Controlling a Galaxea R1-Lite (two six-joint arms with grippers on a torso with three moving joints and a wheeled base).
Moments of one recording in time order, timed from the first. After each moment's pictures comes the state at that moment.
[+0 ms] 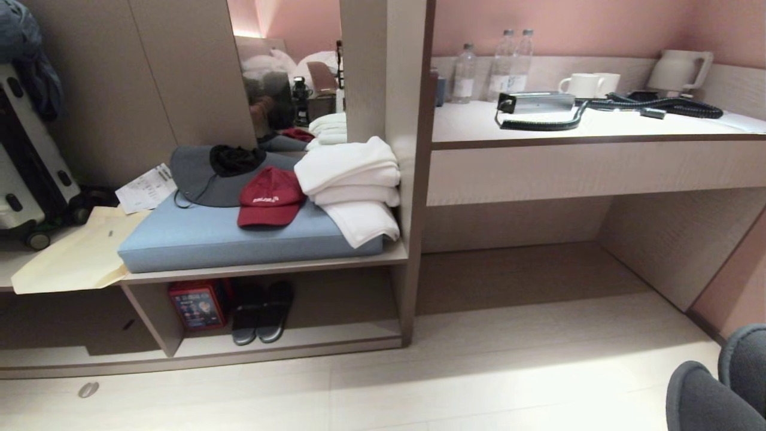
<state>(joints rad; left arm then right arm) 0.00 0.00 0.00 0.00 0.00 -0.01 0.01 0.00 0.00 0.01 0.02 -0.05</state>
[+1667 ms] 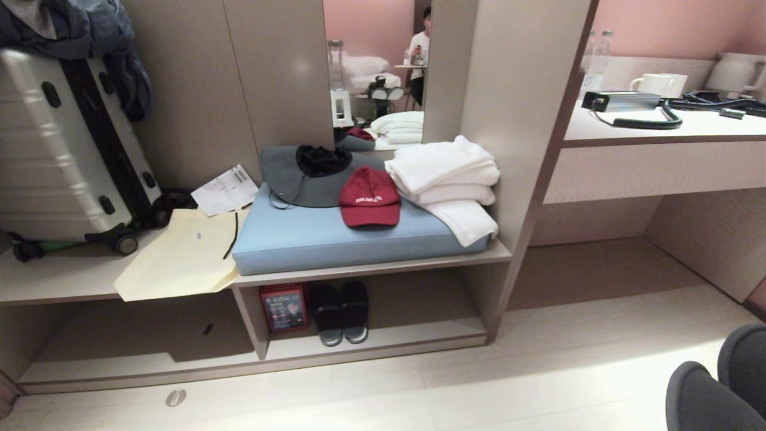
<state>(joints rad) 0.00 0.00 0.00 0.00 0.00 -0.01 0.01 0.00 0.00 0.01 0.02 -0.05</state>
